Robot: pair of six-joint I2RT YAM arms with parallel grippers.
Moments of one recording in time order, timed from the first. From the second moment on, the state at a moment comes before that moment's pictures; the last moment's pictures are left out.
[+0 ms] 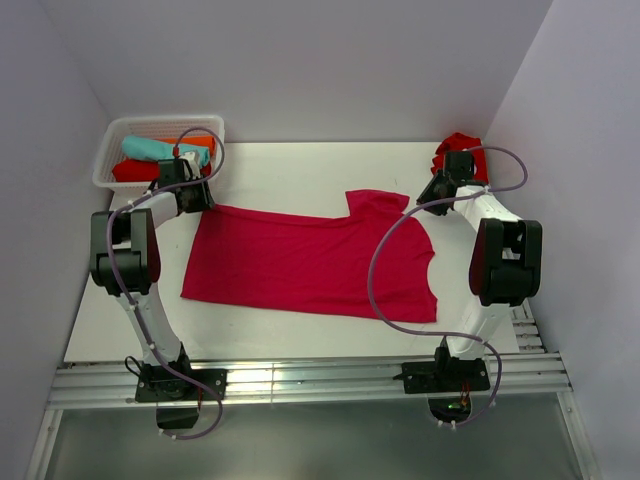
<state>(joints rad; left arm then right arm) 0.05 1.97 1.28 -0.07 0.19 -0.12 -0.08 1.79 1.23 -0.33 -0.05 0.57</state>
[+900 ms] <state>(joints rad) 0.04 1.98 1.28 -0.07 0.19 -0.13 -0.08 1.84 1.24 -0.33 -0.07 0.55</state>
